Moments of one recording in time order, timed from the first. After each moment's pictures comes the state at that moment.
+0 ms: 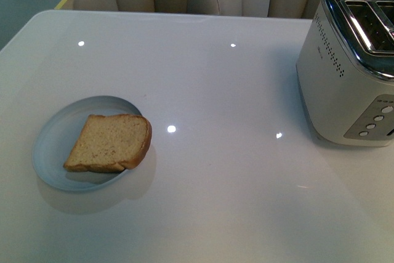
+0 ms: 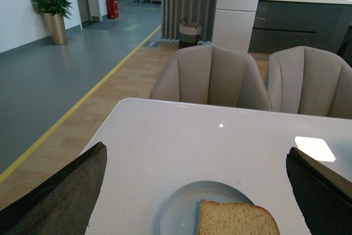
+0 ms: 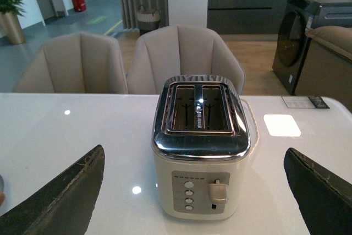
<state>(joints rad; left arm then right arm) 0.00 0.01 0.01 0.00 0.00 -0.01 0.00 0.00 0.02 0.00 0.00 0.00</state>
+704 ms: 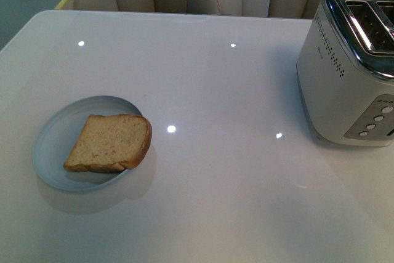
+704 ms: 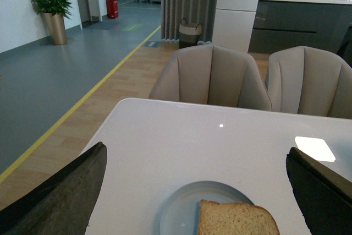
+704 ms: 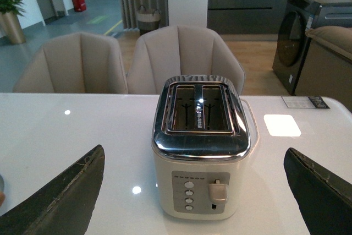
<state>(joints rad) 0.00 0.01 0.01 0.00 0.00 -0.01 0.00 0.00 0.02 0.00 0.00 0.00</state>
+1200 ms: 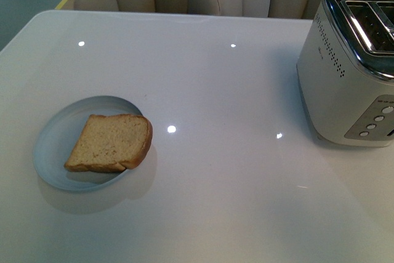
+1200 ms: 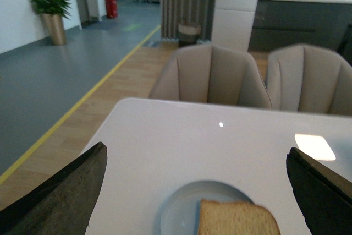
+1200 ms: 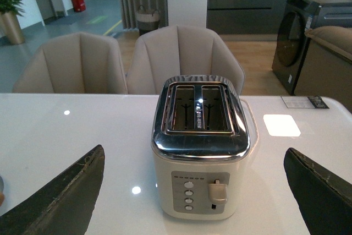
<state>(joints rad) 0.03 0.12 0.10 -0.21 0.12 0.04 0.00 0.00 0.02 0.00 0.00 0.00</state>
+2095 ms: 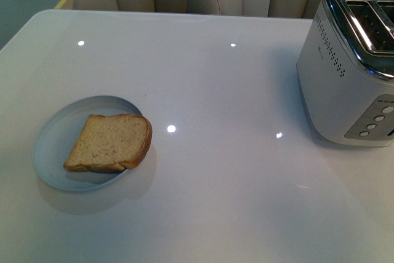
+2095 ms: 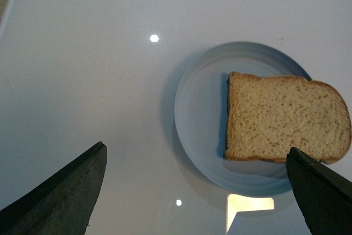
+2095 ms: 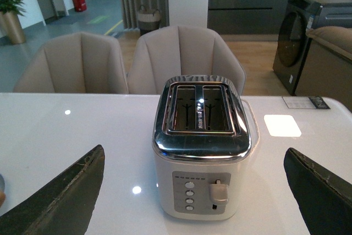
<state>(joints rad) 0.29 1.71 0.50 0.42 0.35 0.16 0.00 0.00 0.02 0.00 0.00 0.00</state>
